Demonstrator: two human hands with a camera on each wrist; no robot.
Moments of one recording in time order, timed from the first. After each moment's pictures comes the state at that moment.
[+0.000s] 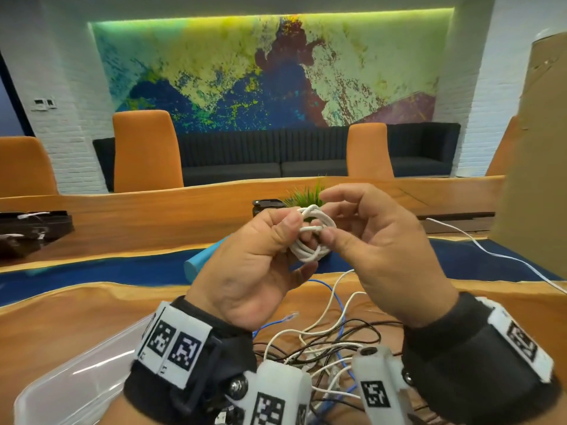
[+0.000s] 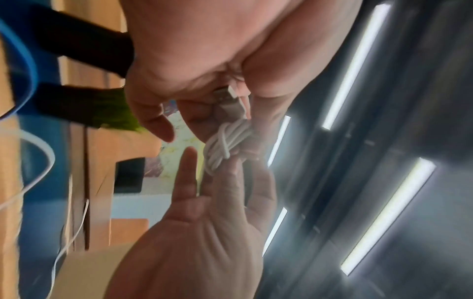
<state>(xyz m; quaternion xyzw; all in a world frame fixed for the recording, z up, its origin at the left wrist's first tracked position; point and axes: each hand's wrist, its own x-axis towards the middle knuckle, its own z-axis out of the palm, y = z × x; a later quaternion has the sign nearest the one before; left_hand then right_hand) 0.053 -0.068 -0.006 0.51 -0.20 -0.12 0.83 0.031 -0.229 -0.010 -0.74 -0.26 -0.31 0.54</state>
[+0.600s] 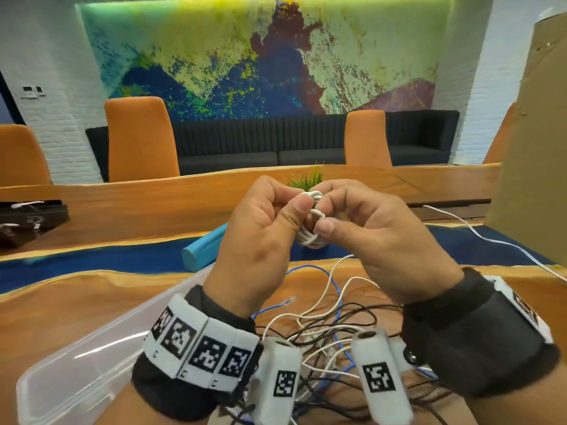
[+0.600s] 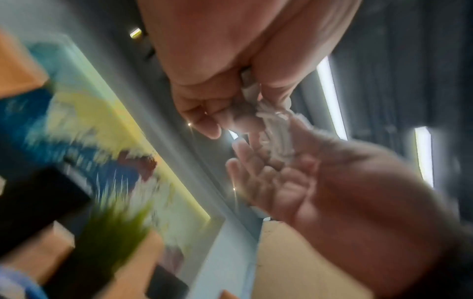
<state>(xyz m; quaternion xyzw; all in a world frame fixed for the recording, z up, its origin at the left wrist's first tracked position) 0.054 -0.072 -0.012 0.68 -0.33 0.20 0.62 0.032 -0.235 -0.011 -0.76 -0.27 -0.22 0.55</state>
